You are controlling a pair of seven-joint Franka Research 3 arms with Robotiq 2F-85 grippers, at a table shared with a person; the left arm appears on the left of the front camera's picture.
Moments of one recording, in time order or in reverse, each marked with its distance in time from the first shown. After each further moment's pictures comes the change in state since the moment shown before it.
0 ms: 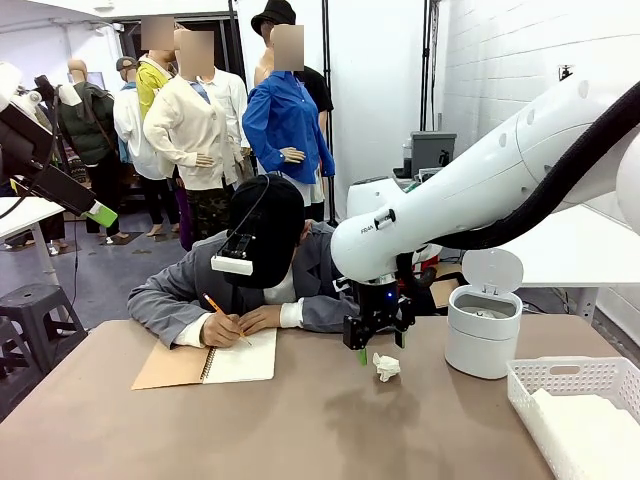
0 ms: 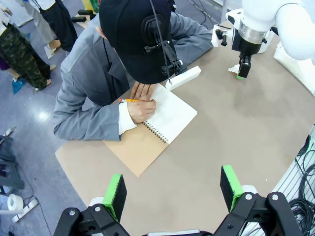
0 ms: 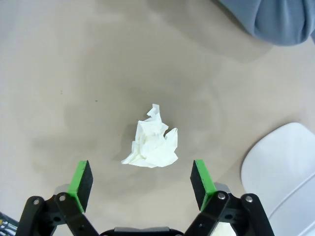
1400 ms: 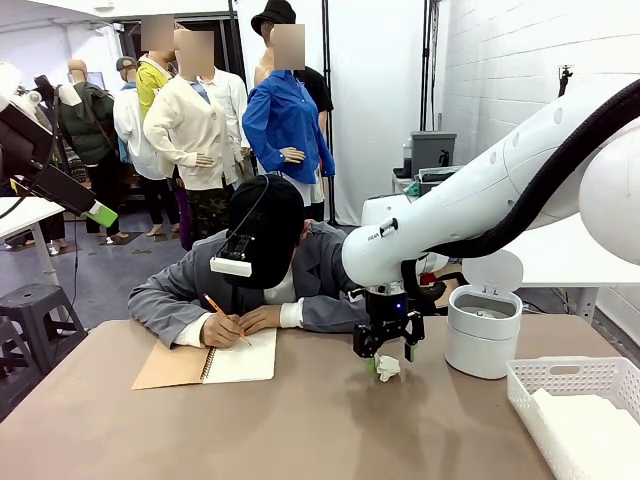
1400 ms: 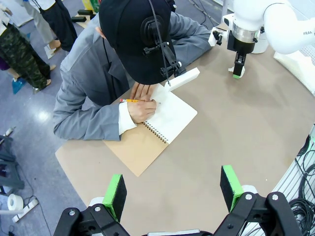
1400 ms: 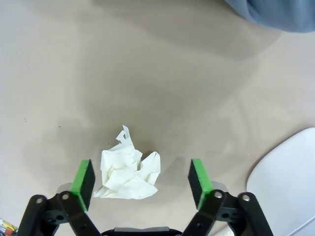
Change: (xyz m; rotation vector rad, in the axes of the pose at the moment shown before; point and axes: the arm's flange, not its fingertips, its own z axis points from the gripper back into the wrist) left arm 0.000 0.000 0.000 0.000 0.000 0.000; right arm 0.013 -0.030 -0.037 0.053 0.060 -0.097
